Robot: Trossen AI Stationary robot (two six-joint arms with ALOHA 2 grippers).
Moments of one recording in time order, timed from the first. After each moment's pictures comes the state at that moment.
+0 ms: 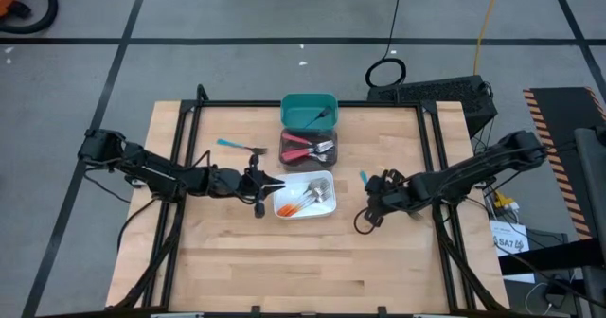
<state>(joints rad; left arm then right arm) -0.15 1.31 0.43 0.58 -0.29 -0.04 0.30 1.26 0.66 -0.66 0.31 0.84</state>
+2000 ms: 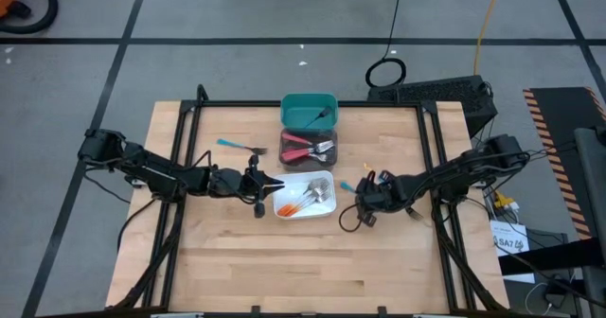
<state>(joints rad) -0.15 1.31 0.43 0.55 -0.29 -0.06 0.21 1.49 0.66 -0.56 0.26 0.74</state>
